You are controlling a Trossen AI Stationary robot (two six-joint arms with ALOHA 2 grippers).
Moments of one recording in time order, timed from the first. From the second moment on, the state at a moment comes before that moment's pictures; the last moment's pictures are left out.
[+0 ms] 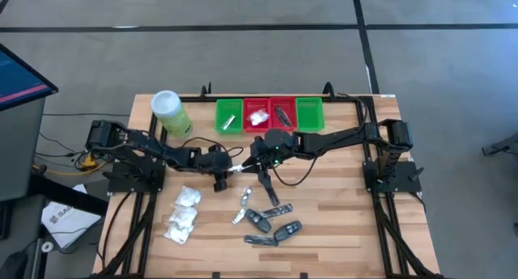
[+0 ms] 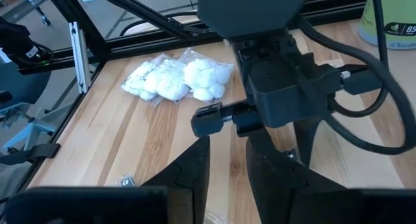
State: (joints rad) left arm 0.02 1.54 0.48 0.13 -0.18 -0.11; right arm -0.05 1.83 1.17 0.18 -0.26 0.15
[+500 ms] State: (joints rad) left arm 0.01 1.43 0.47 0.12 -0.26 -0.13; right arm -0.05 1.83 1.17 0.17 -0.26 0.13
